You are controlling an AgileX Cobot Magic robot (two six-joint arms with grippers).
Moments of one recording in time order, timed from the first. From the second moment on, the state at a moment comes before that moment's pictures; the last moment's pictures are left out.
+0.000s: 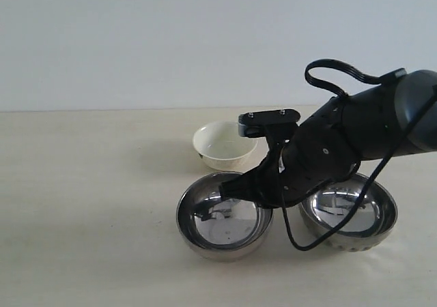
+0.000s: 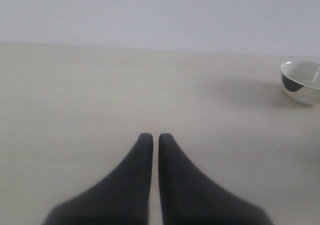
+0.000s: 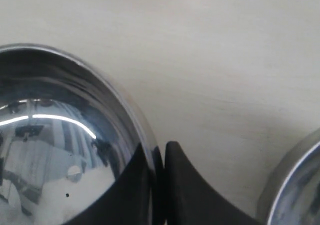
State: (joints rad) left arm 0.01 0.00 0.00 -0.09 0.31 0.04; right arm 0.62 1.83 -1.05 -0.21 0.32 0.52
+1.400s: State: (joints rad) left arm 0.01 0.00 0.00 -0.09 0.31 0.04; right arm 0.63 1.83 -1.05 -0.13 0.35 0.52
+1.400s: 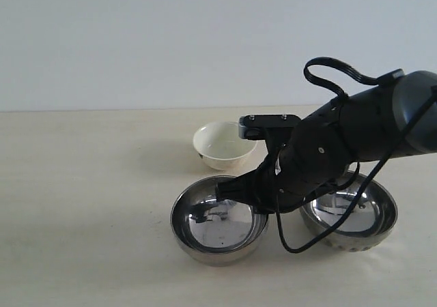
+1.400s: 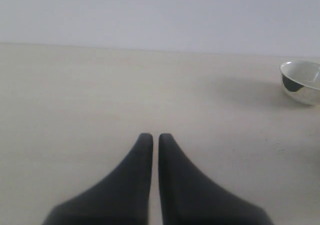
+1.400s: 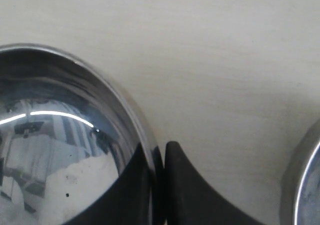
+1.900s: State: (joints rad) left arm 0.01 0.00 0.00 -0.09 0.31 0.04; right arm 0.63 1.83 -1.05 -0.13 0.36 0.53
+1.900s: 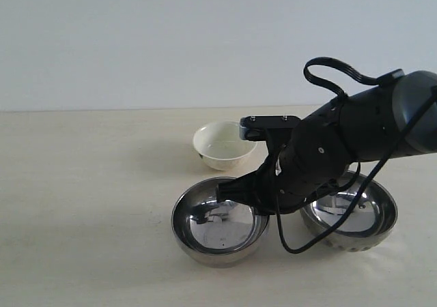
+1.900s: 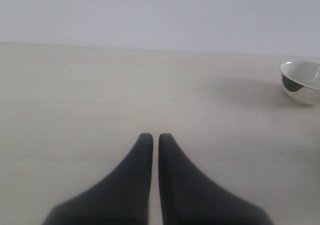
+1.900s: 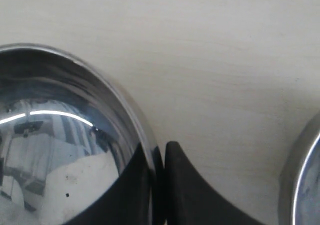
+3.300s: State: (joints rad) left arm 0.01 0.00 0.00 -0.09 0.31 0.04; right arm 0.63 1.79 -1.16 -0.14 0.35 0.51
